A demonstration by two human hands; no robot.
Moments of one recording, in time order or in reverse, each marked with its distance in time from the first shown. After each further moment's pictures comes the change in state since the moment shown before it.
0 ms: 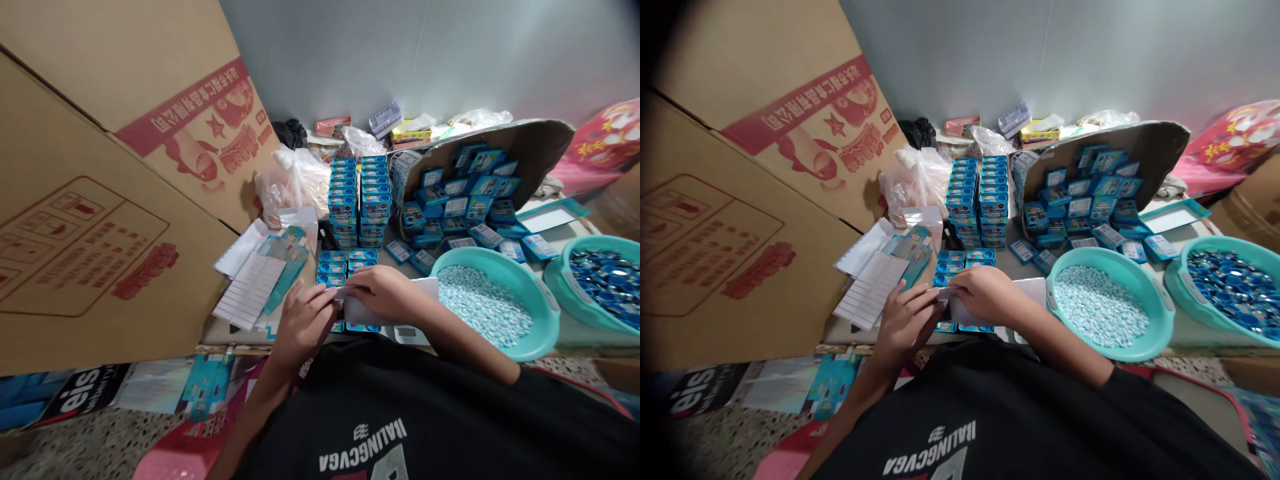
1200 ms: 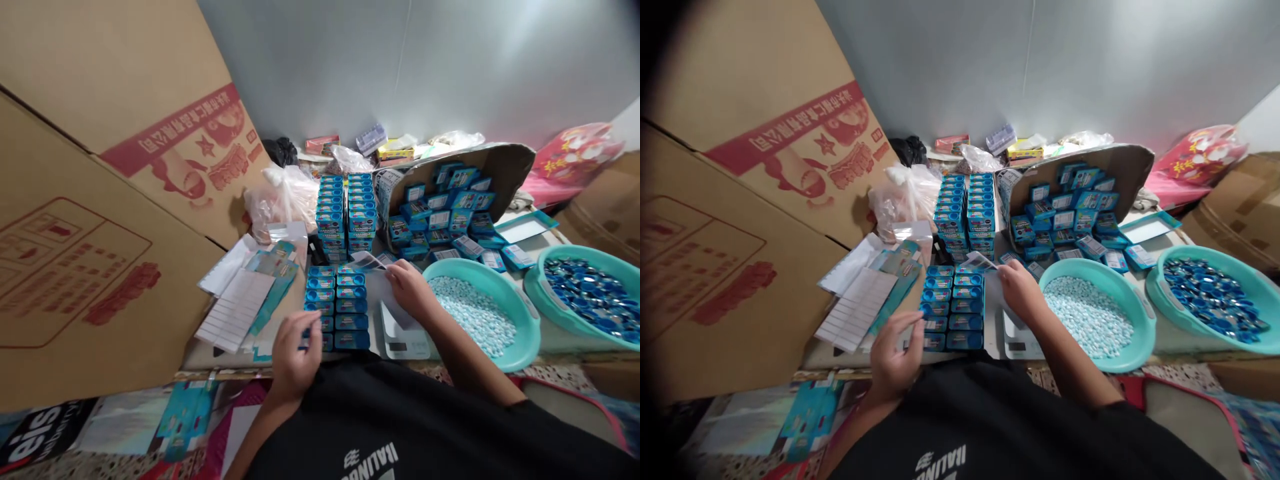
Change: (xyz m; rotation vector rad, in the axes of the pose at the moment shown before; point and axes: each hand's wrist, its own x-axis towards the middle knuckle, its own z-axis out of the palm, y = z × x) left_hand -0.011 0.022 0.027 -0.211 0.192 -0.563; right_hand -0.049 0.095 0.011 -0.190 0.309 0.471
